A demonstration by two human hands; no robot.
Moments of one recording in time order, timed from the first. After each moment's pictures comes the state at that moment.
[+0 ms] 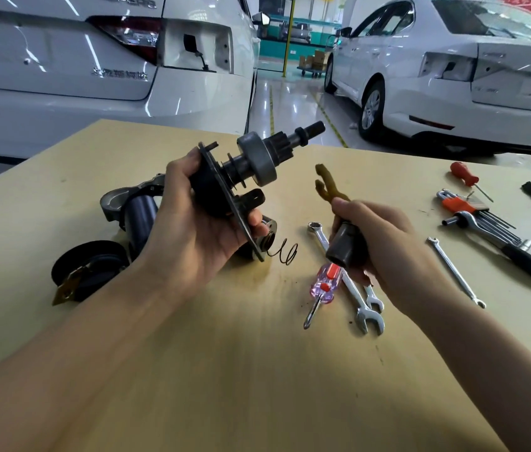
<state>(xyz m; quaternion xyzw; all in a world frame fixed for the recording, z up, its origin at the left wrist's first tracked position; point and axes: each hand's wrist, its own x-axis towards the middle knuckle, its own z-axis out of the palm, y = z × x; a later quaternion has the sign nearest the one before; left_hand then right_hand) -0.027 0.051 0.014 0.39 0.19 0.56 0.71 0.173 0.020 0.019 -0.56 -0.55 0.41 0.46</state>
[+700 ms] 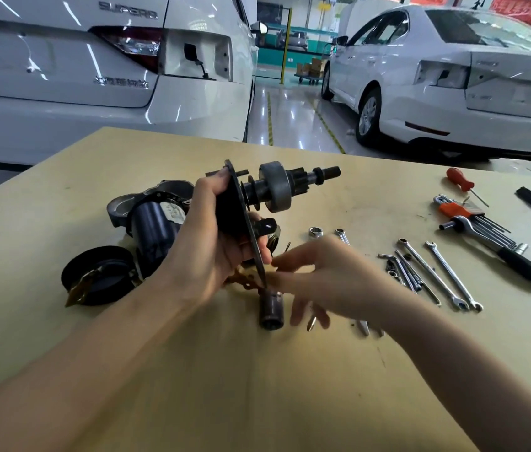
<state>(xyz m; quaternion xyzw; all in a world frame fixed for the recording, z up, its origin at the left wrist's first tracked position) -0.023 0.050 0.006 0.42 0.28 0.54 0.67 0.138 0.014 0.013 -0.56 -0.71 0.38 0.20</state>
